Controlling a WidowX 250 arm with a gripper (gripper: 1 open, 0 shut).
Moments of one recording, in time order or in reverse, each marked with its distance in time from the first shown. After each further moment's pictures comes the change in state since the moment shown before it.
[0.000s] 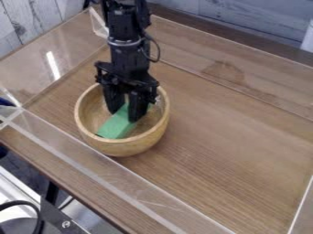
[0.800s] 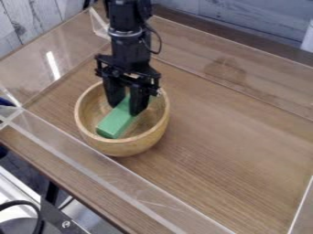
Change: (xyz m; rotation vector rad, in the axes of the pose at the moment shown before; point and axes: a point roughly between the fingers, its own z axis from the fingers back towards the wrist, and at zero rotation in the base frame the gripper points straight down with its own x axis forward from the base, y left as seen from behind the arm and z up) arm 0.000 -0.003 0.011 -0.001 0.005 0.012
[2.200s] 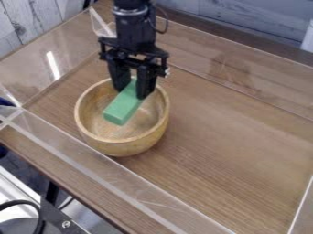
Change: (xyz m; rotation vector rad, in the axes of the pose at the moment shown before) arm 0.009 -0.014 0.022 -0.013 -0.013 0.010
